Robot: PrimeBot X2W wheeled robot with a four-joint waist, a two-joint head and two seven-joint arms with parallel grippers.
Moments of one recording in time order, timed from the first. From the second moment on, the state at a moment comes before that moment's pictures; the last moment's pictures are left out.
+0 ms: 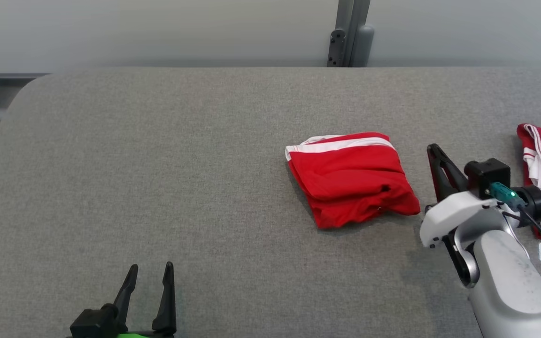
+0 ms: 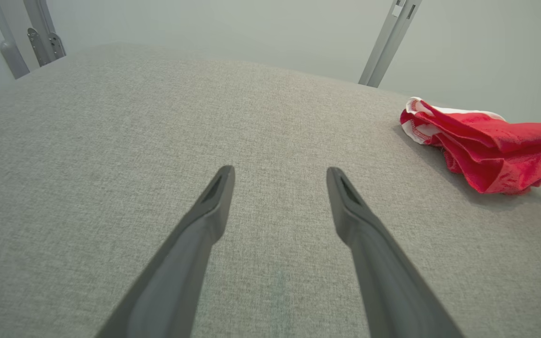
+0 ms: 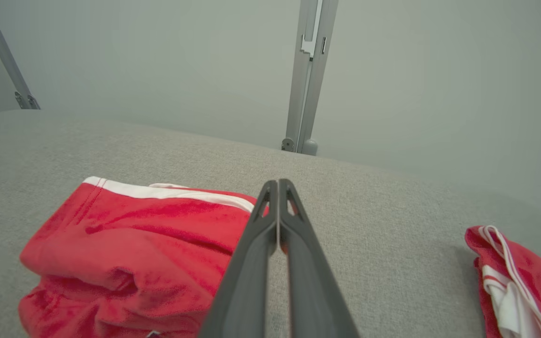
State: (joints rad) left arm 0.11 0.07 -0.12 0.20 -0.31 -0.11 -0.26; right arm -0.36 -0.14 0.05 0.42 0.06 0.13 -0.14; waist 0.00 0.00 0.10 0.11
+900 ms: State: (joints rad) left arm 0.06 0.05 -0.15 0.24 -0.30 -0.13 -0.26; right arm -0.46 -0.05 0.34 0.78 0.11 0.13 -0.26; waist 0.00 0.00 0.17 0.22
